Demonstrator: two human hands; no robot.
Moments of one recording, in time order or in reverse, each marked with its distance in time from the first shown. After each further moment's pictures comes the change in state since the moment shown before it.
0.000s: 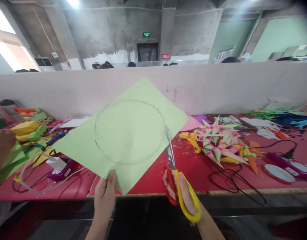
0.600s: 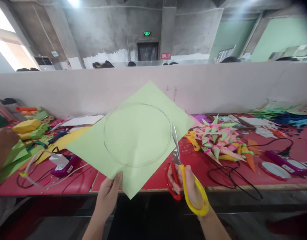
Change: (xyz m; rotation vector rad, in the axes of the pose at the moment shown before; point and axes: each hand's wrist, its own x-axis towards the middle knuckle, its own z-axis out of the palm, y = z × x) left_hand -0.007 0.016 -0.012 0.170 -0.315 0.010; right_hand -0.004 -0.014 -0.005 -0.038 0.005 -0.008
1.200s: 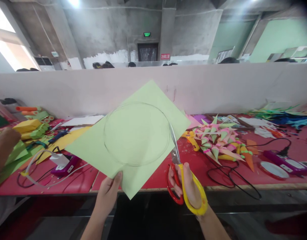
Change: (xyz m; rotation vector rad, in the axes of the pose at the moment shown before) left_hand 0.001 -0.002 -0.002 -0.023 -0.084 -0.019; right_hand 0.003 0.000 0.006 0.040 0.081 0.008
